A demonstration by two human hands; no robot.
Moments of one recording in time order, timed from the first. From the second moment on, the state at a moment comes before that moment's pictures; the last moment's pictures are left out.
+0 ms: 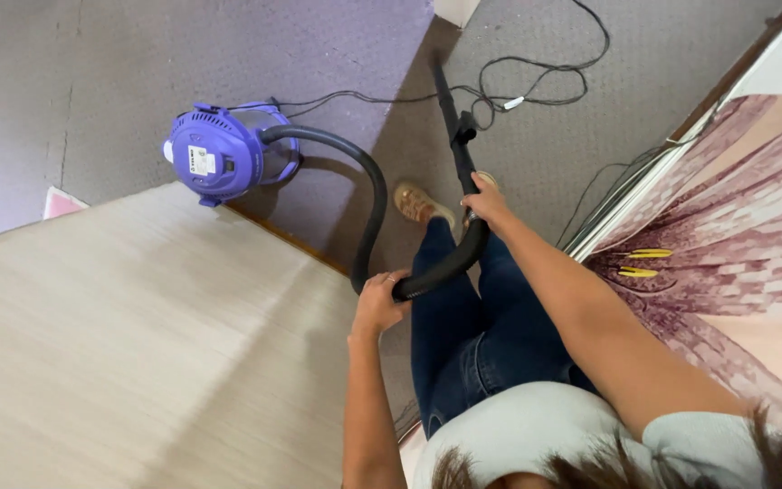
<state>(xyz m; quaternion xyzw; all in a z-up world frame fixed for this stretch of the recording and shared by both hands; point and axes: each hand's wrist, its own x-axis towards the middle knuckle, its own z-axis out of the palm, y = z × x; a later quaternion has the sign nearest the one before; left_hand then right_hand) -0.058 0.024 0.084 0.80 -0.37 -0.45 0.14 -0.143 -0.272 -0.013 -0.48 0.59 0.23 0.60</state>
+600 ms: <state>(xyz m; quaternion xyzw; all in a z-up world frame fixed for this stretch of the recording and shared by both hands) 0.061 0.014 0.035 0.75 -0.20 -0.62 0.07 0.085 -0.348 -0.110 -0.75 0.41 0.32 0.42</state>
